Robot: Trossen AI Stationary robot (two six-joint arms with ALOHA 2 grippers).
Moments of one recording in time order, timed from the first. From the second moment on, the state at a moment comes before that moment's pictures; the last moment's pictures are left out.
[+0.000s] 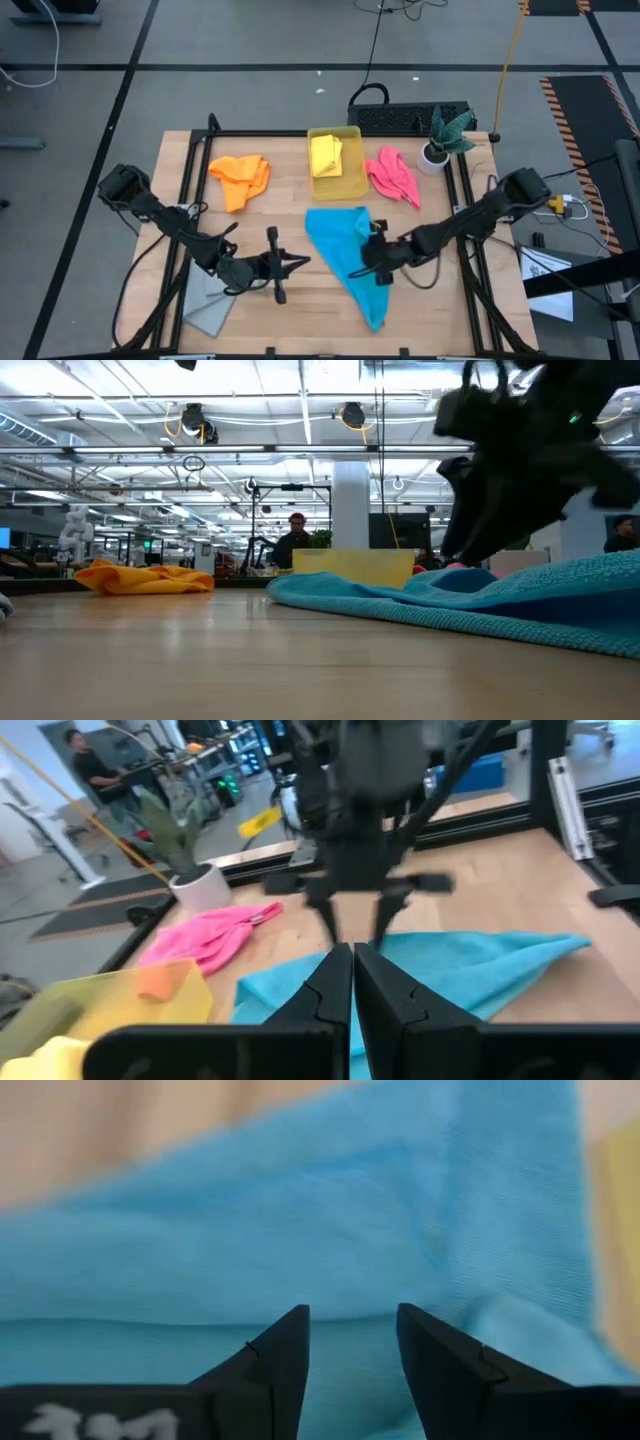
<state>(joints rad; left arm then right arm) -0.60 1.50 0.84 0.38 -0.76 0.07 0.41 1.57 0.81 -0.32 0.38 0.16</state>
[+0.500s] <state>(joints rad) -0.60 1.50 0.84 0.34 -0.75 0.05 0.33 1.73 0.85 -0.39 0.64 -0.04</state>
